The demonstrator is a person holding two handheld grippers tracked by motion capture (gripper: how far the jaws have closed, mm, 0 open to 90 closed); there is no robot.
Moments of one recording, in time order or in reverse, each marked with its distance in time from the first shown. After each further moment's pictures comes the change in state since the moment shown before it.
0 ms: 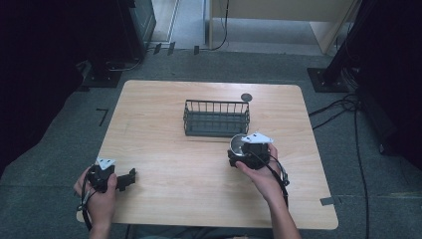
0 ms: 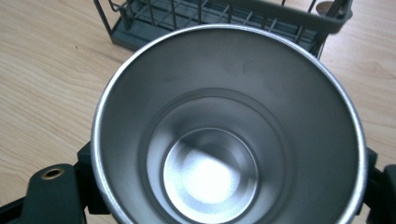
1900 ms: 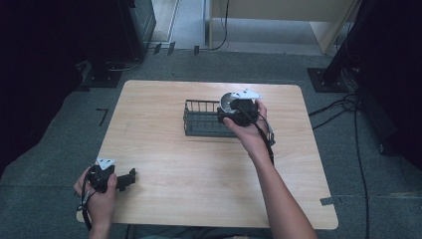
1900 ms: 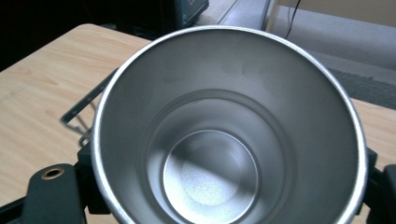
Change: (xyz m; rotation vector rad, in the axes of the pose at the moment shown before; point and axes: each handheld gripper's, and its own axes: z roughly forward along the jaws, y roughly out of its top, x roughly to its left) left arm 0.000 0.000 0.000 0.000 0.000 -0.001; right arm -0.005 0.115 0.027 -0.146 -0.056 0.014
